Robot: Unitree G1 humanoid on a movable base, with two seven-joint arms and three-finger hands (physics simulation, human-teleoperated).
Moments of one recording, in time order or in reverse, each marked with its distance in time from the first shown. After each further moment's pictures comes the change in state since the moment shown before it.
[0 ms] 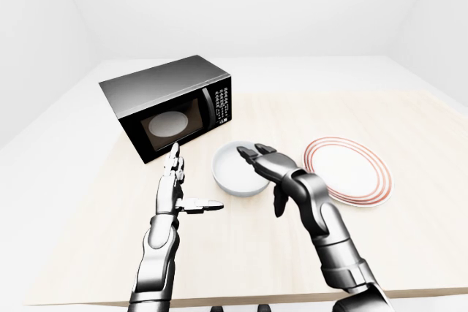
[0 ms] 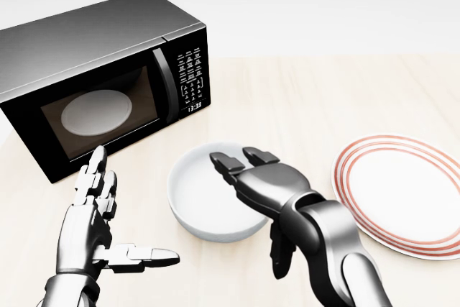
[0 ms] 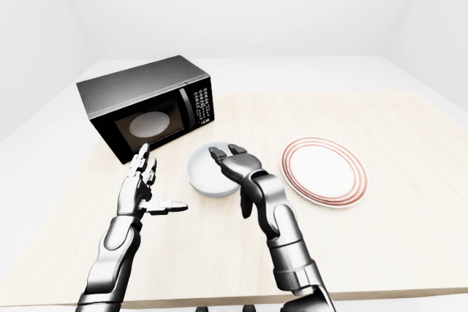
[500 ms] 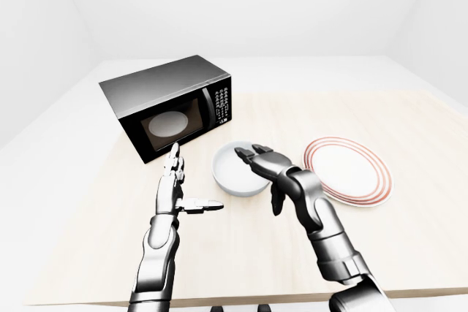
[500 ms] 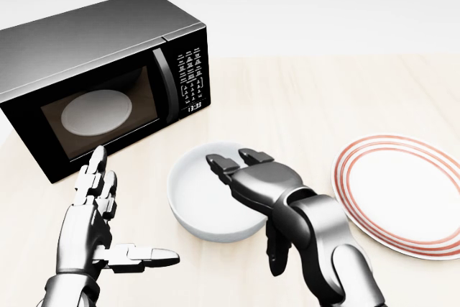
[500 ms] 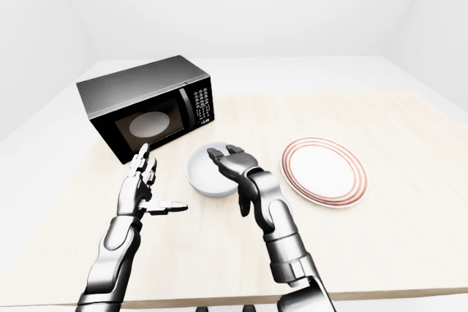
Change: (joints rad) left arm 0.000 0.000 0.000 0.000 0.000 0.000 0.000; right arm -0.050 0.009 0.010 0.080 -0.020 0.000 0.000
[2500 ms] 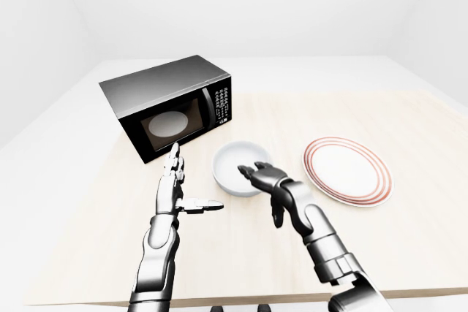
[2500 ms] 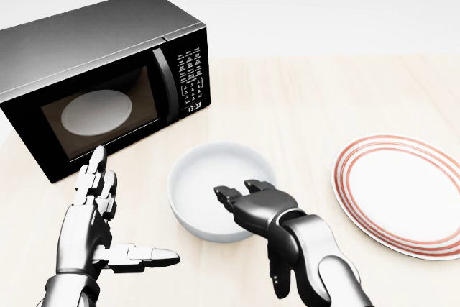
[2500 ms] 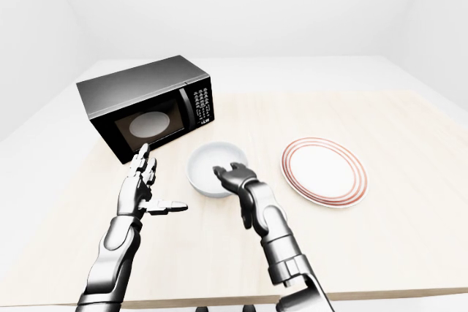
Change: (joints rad) left arm 0.000 0.000 0.000 0.000 0.000 0.000 0.000; right arm 0.008 0.007 0.029 0.217 -0.074 0.000 -0.077
